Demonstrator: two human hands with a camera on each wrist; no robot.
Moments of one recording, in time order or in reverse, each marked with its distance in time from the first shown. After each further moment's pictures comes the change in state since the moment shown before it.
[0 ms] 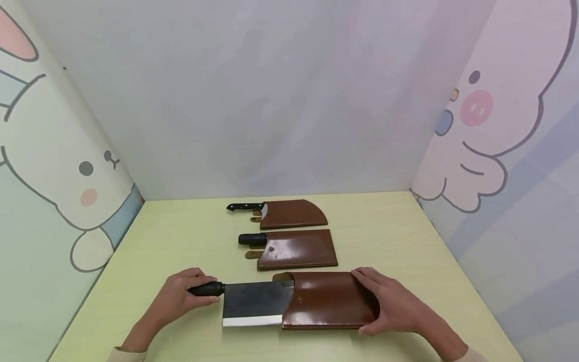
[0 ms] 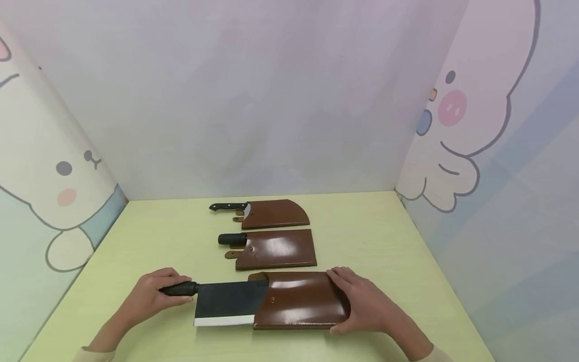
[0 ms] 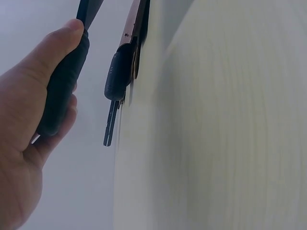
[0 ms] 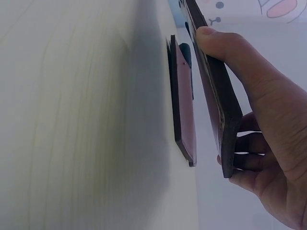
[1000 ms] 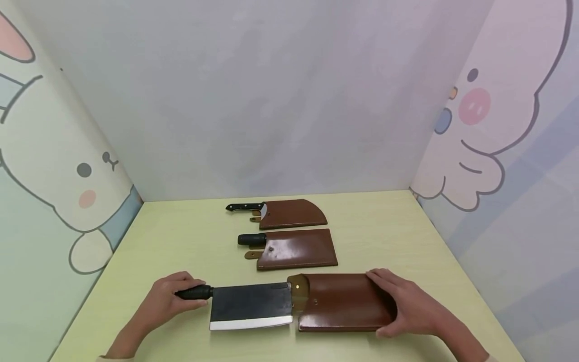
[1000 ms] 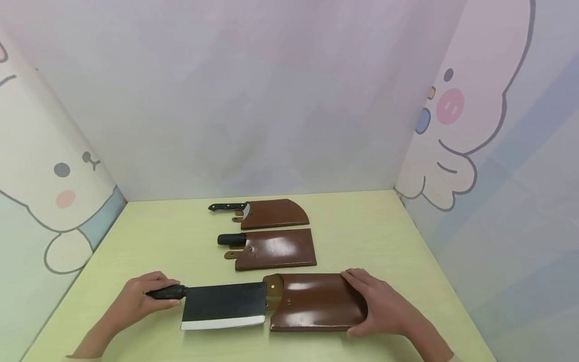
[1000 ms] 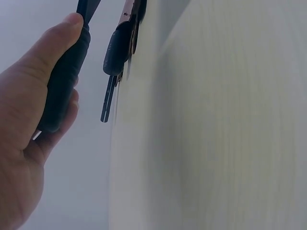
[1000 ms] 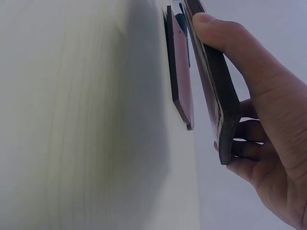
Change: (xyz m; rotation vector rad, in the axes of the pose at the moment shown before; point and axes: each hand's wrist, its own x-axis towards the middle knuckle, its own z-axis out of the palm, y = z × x) left_hand -0.014 -0.012 -0.015 0.008 -0.019 -0.066; right_hand -0.023 0.020 -0.009 0.018 -0.023 0.047
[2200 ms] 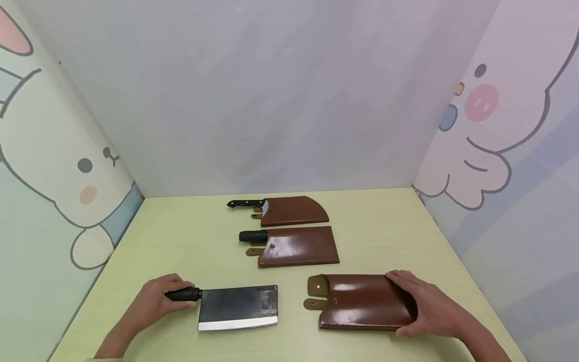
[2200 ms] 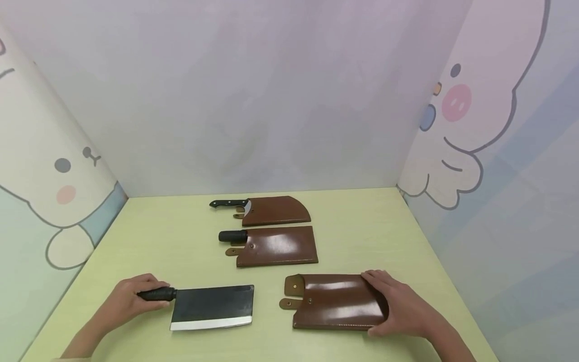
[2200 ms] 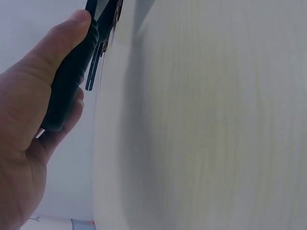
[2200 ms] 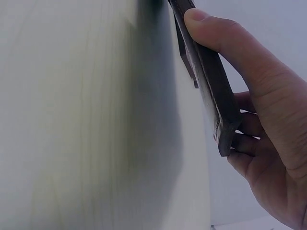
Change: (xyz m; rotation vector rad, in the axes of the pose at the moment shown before) left_hand -0.019 -0.025 -0.008 0.032 -0.015 0.014; right_hand -0.025 0.032 -0.001 -0.009 0.068 0.028
